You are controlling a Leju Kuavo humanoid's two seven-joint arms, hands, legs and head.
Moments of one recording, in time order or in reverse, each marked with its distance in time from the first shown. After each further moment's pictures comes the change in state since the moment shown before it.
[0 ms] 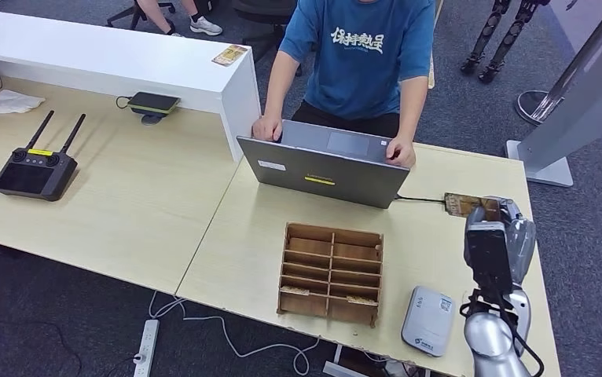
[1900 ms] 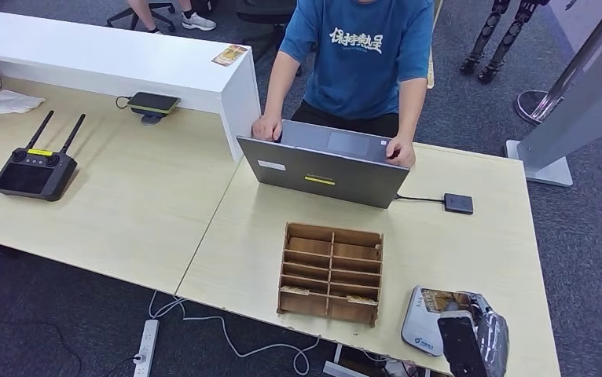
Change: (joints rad) left arm 0.003 -0.004 0.013 0.008 0.099 0.048 0.018; right arm 0.404 -0.011 0.043 -0.163 0.085 -0.006 0.128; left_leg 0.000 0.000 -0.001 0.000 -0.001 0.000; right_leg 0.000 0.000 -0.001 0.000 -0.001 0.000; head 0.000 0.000
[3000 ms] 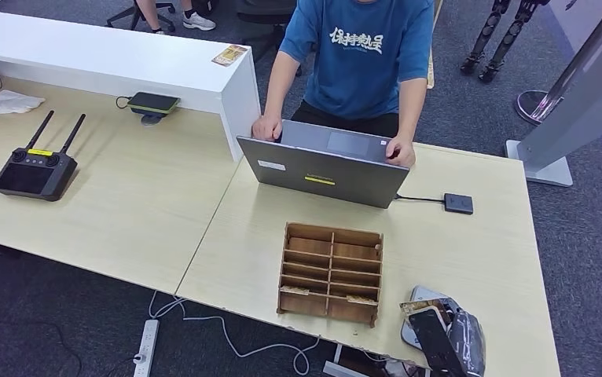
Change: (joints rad) left arm 0.000 0.000 0.001 0.000 -0.012 -0.021 0.005; right arm -0.056 -0.058 0.099 0.108 0.044 0.082 0.142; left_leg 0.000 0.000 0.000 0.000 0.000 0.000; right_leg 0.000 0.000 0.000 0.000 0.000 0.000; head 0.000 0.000
